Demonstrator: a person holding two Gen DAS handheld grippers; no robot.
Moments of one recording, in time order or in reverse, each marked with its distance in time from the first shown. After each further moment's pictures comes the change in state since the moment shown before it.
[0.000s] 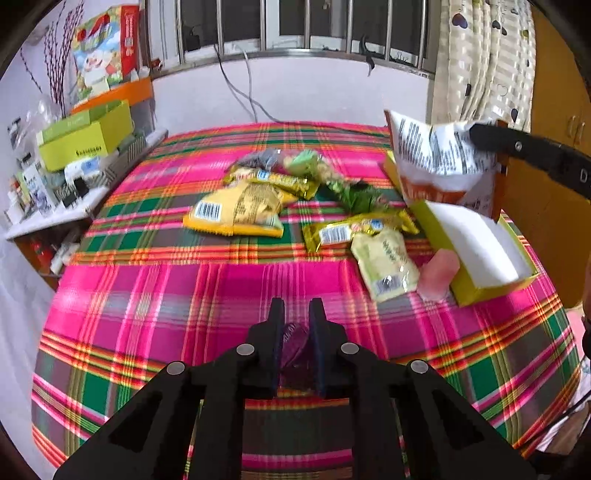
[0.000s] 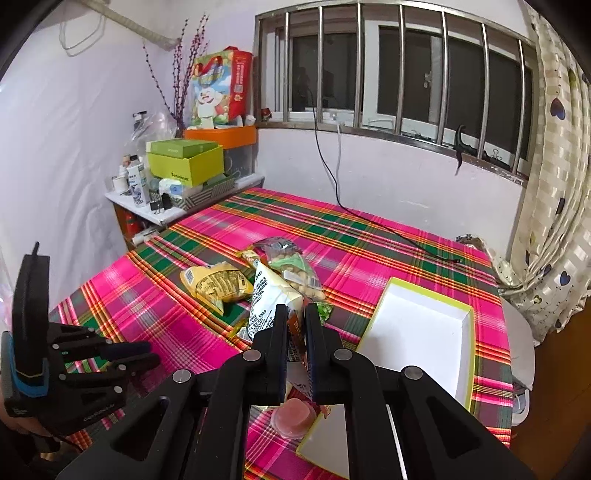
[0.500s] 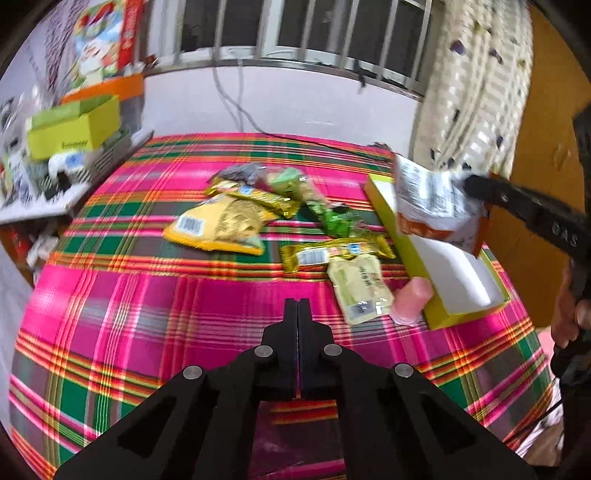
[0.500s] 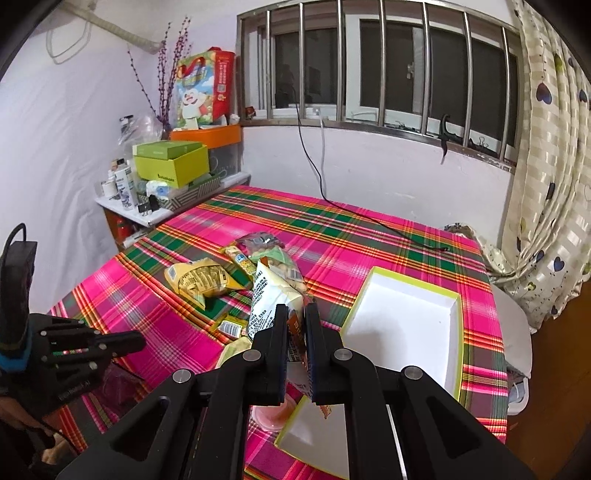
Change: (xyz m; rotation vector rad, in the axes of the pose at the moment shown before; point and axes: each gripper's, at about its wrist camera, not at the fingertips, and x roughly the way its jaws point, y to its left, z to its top) left arm -0.001 0.016 0.007 -0.081 -0.030 -0.120; right arm -0.001 -0.019 -0.010 0.039 0.013 -0.019
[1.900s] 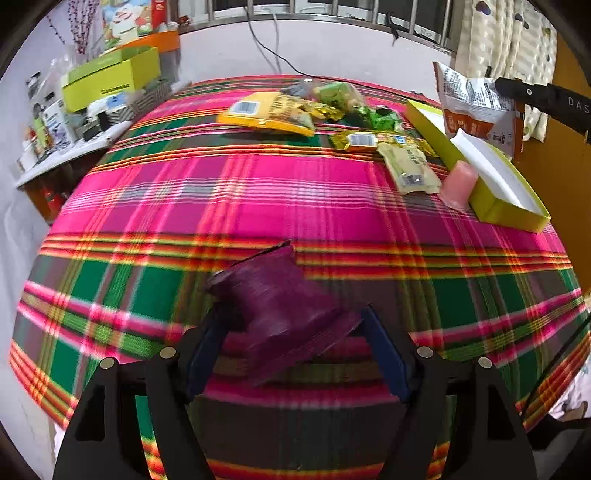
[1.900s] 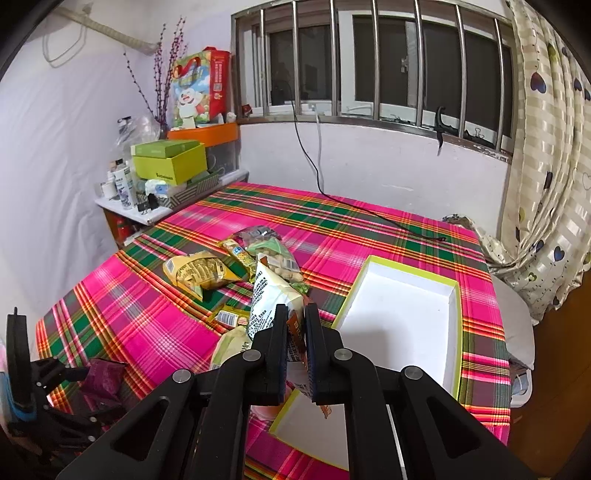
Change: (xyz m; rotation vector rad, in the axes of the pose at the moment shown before) left arm -0.003 0.003 -0.089 -0.011 0.143 0.154; right arm -0.002 -0.007 -0.011 0.020 0.009 -0.002
